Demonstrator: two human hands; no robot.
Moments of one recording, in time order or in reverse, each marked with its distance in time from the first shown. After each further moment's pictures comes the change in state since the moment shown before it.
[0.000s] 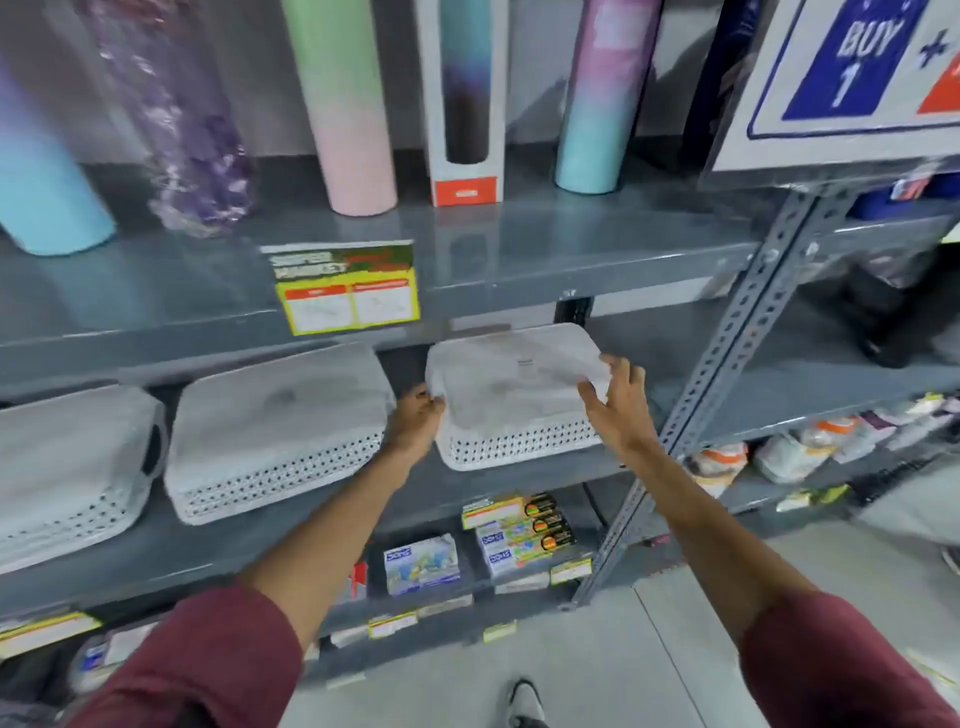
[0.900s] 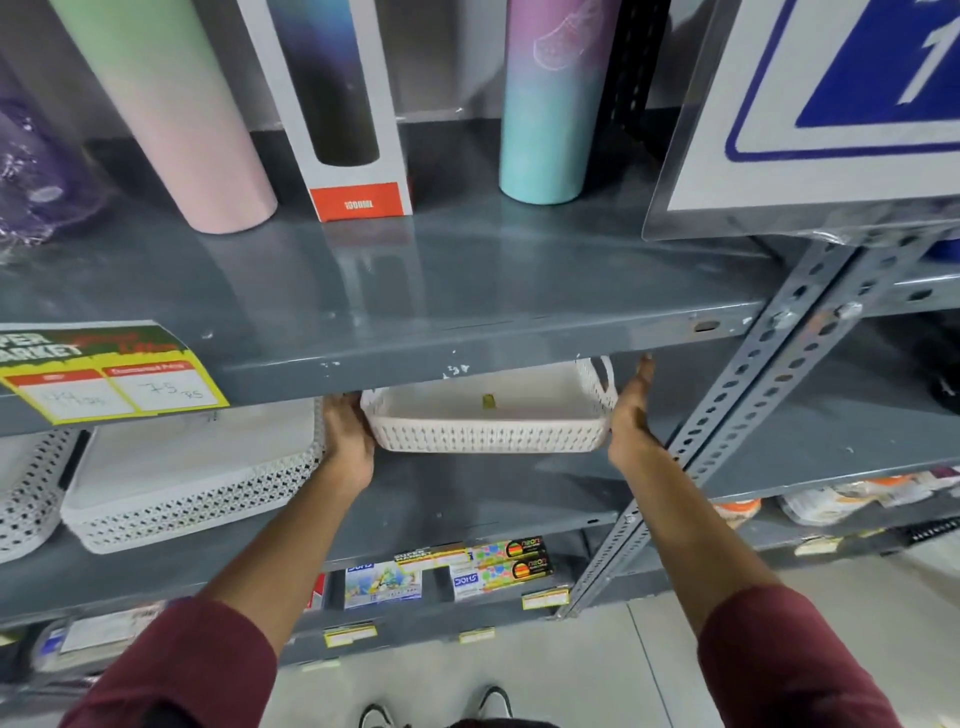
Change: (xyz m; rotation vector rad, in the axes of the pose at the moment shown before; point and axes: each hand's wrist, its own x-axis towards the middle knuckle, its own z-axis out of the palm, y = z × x) left_hand 0.090 0.014 0.052 -1.545 0.224 -0.439; right_hand 0.159 0.129 0.023 -0.598 0.189 0.828
